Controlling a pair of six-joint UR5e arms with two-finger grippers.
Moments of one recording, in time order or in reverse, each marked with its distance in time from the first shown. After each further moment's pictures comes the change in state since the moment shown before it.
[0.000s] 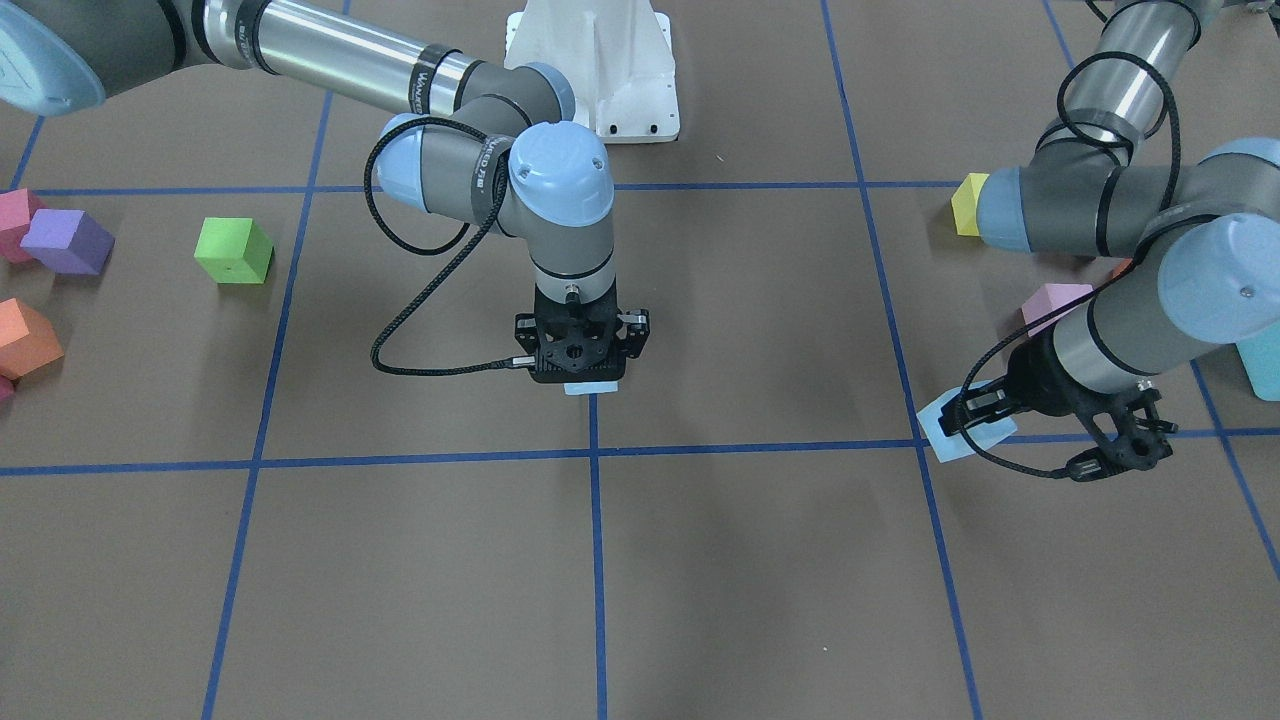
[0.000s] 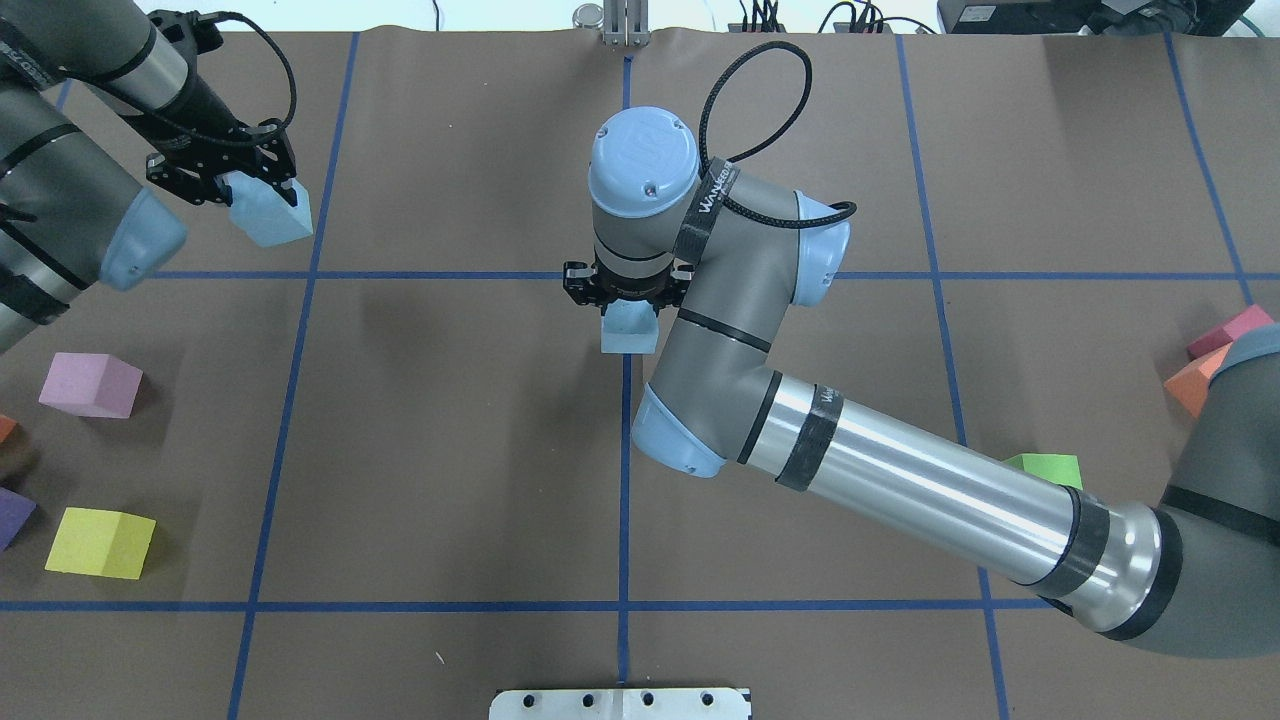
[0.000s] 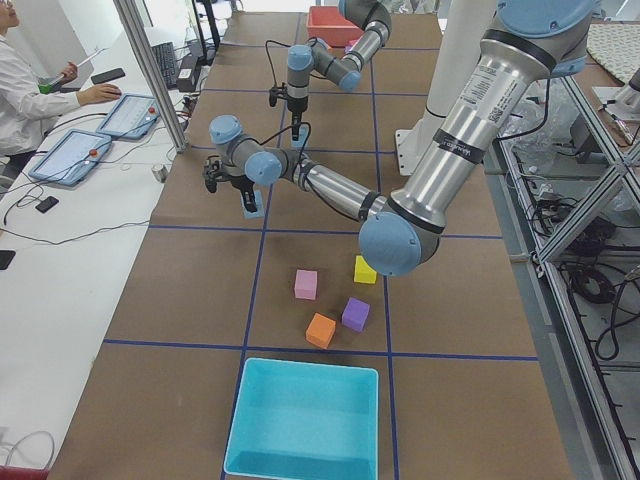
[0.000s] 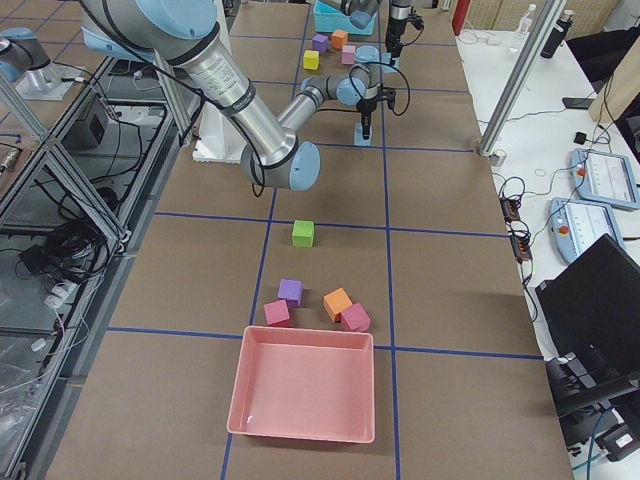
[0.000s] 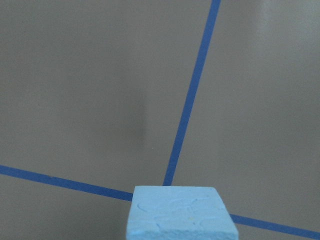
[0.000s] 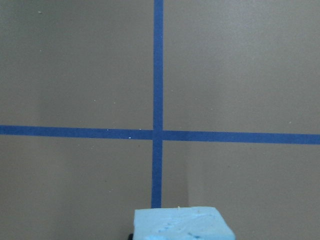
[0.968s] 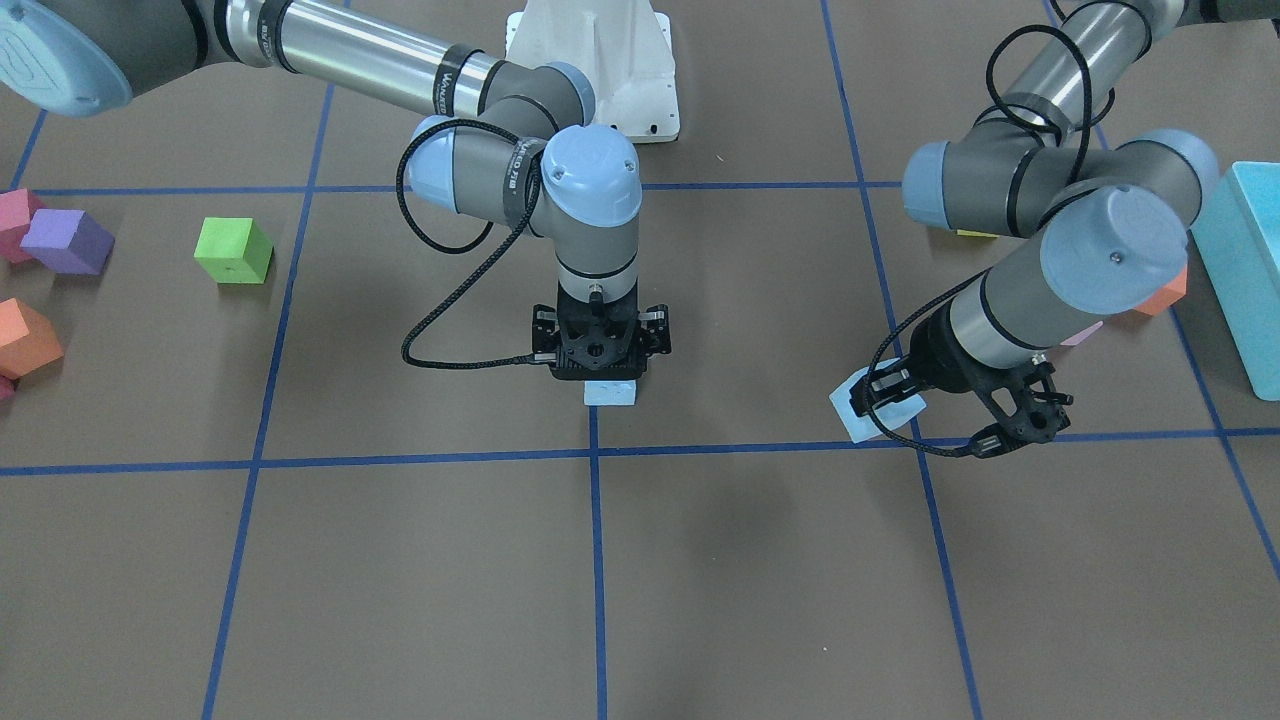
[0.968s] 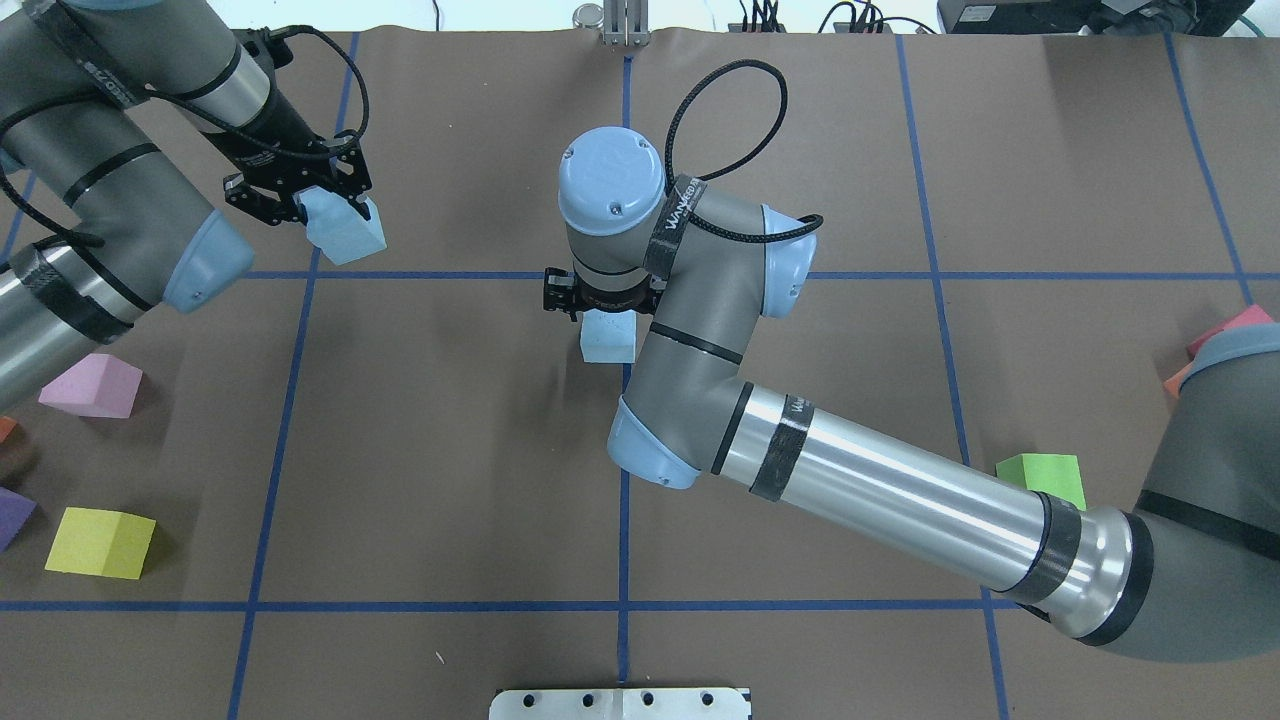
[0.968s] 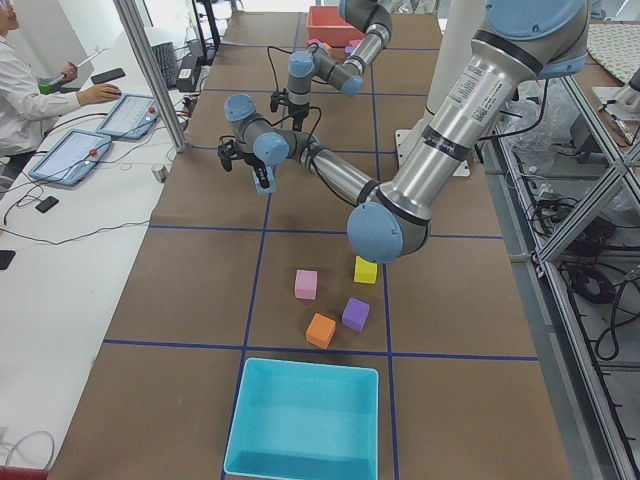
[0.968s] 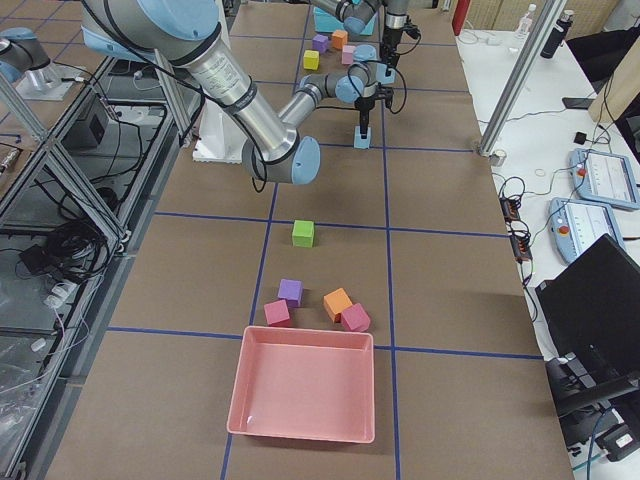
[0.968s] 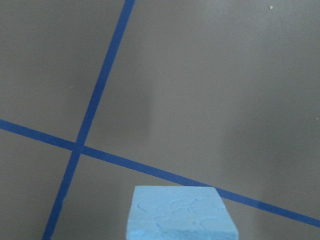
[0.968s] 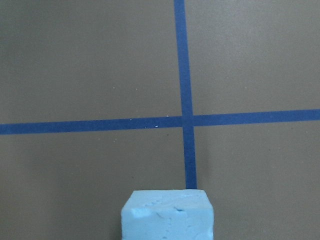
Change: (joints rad) left arm 0.085 -0.072 -0.040 0.000 0.005 -0.210; right arm -0.007 0.025 -0.018 -0.003 -0.016 0.027
